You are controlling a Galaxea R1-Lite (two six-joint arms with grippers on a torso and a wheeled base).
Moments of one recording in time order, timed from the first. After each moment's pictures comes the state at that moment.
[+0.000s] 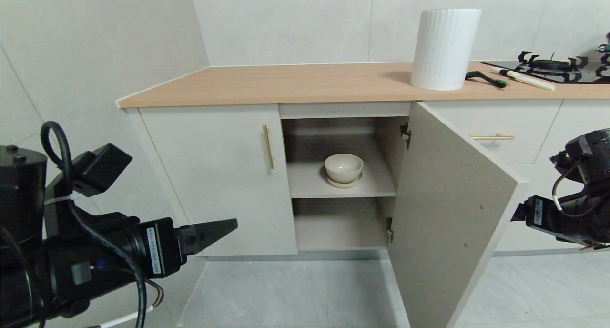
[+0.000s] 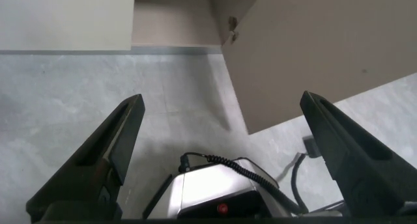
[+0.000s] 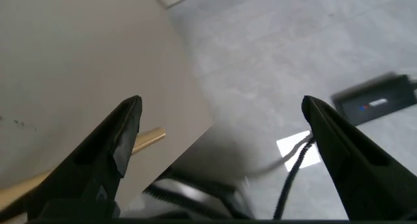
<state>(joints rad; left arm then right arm) -0.55 1.22 -0.71 -0.03 0.09 -0.50 0.07 1.58 -0.91 0.19 -0.14 0.41</state>
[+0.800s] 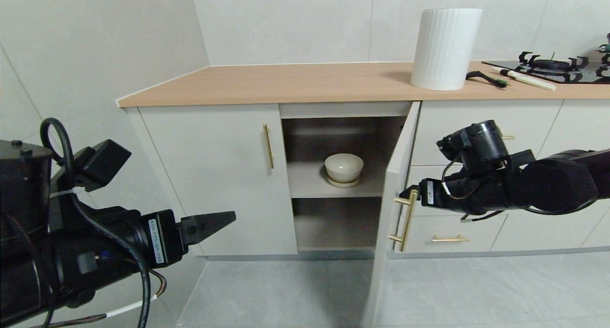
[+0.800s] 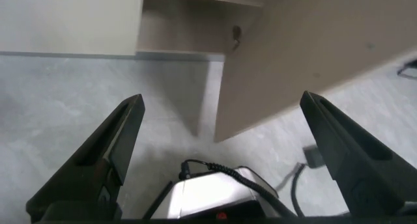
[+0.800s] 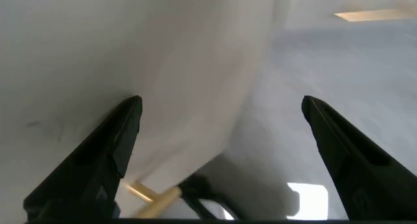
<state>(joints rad) -0.52 1.23 -0.72 -0.05 0.10 -0.51 0.39 1.88 -1.16 -0.02 -0.05 0.39</state>
